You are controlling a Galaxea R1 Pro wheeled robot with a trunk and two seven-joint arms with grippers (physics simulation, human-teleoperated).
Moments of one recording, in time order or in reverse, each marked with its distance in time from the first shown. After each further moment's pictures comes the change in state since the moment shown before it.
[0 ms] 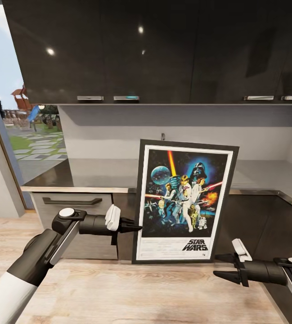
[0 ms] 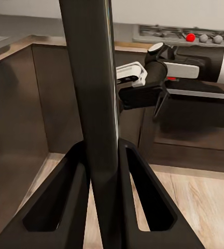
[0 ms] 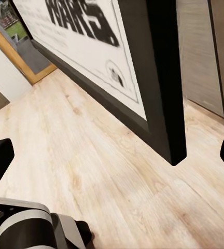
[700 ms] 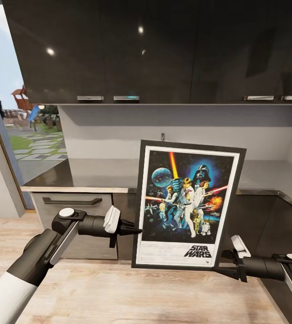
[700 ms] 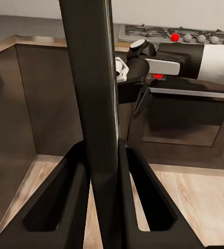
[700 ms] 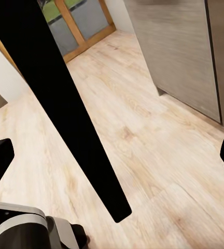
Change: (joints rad) left arm 0.000 0.000 0.001 0.001 -0.002 0.000 -0.059; right arm -0.025 0.002 0.002 0.005 0.001 -0.004 -0.002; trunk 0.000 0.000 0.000
